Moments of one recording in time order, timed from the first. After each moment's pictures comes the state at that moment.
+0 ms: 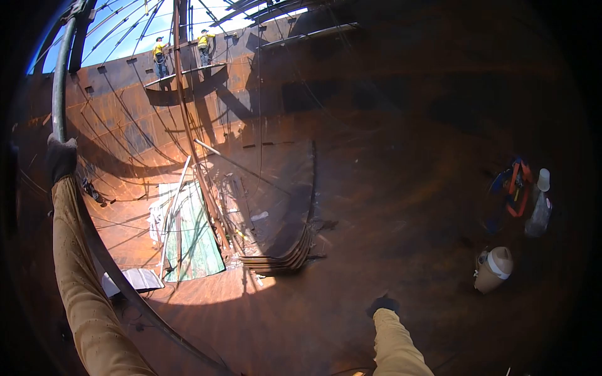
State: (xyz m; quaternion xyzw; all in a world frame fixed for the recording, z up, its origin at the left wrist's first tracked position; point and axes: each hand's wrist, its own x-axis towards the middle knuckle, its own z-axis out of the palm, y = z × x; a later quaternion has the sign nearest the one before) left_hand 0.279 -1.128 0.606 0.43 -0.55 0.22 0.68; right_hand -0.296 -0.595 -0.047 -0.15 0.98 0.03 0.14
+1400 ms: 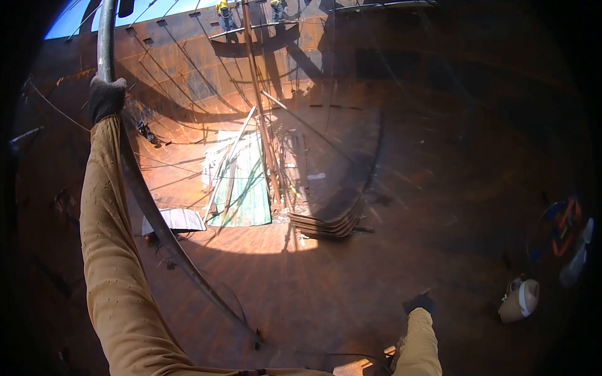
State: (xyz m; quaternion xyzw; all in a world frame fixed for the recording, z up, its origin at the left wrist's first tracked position) left_hand 0.268 -1.085 0.603 0.48 -0.53 0.26 0.65; right_hand -0.293 -0.587 -0.027 -0.19 0.97 0.06 0.14
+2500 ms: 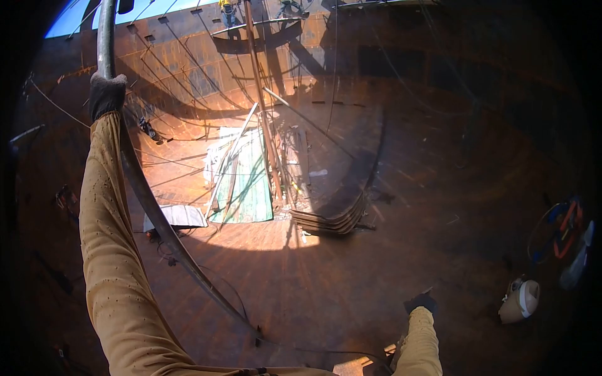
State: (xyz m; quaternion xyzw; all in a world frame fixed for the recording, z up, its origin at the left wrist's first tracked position) left_hand 0.267 -1.086 0.604 0.47 -0.52 0.26 0.66; right_hand -0.295 -0.588 -0.031 -0.22 0.96 0.10 0.15
